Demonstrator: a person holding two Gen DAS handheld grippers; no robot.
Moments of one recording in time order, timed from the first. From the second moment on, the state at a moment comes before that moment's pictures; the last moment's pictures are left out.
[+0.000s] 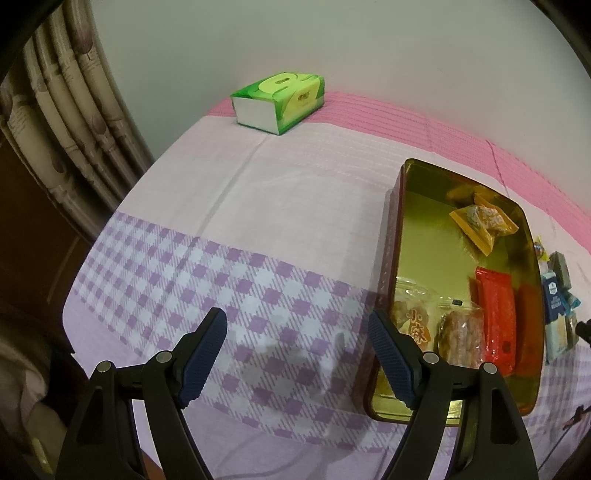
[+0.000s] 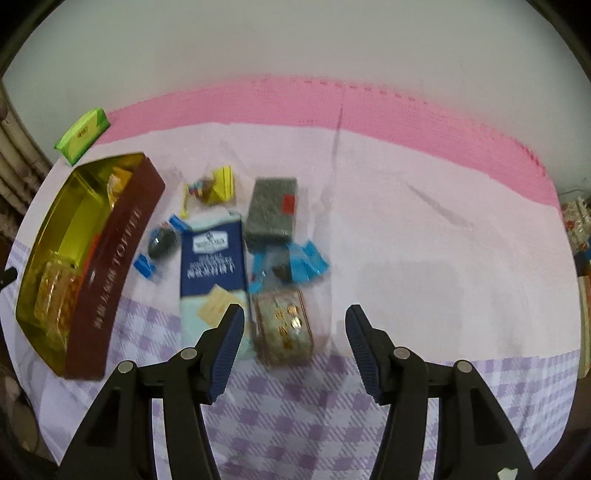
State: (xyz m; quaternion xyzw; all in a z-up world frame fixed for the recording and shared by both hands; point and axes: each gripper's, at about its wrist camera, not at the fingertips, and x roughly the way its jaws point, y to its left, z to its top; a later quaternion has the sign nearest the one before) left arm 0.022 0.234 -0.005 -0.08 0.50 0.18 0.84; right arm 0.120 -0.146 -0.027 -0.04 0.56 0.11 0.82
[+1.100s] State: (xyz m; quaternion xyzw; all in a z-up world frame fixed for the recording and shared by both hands) left arm 0.075 0.062 0.020 -0.05 0.54 0.00 0.84; right arm 0.103 -0.183 -0.053 -0.02 0.53 0.11 0.84
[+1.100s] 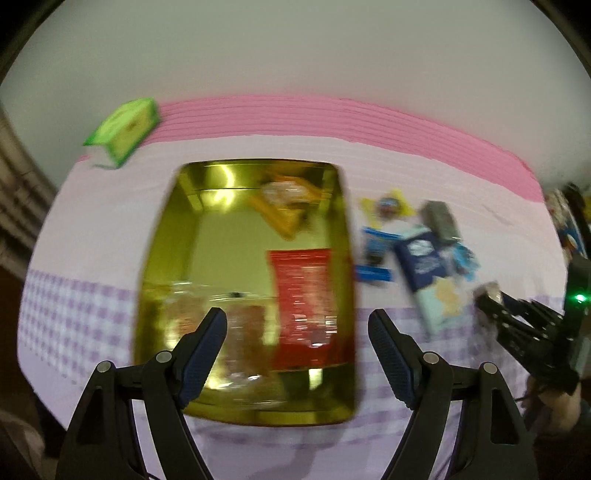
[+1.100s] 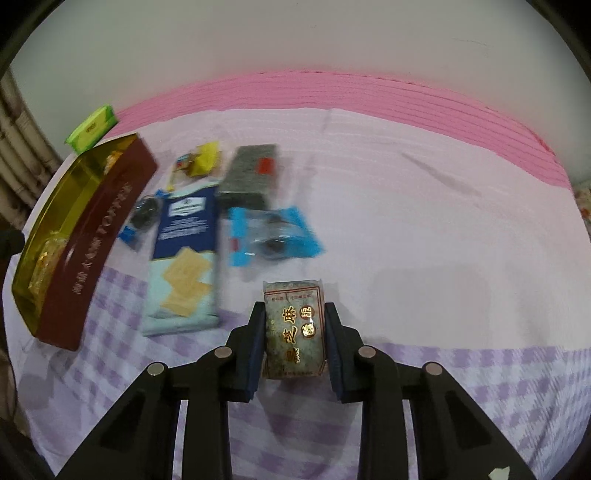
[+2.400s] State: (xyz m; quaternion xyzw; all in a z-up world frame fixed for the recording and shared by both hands) left arm 0.180 -0.085 -0.064 -0.04 0.62 0.04 0.79; right arm 0.103 -0.241 -0.066 0.04 0.44 0.04 0.89
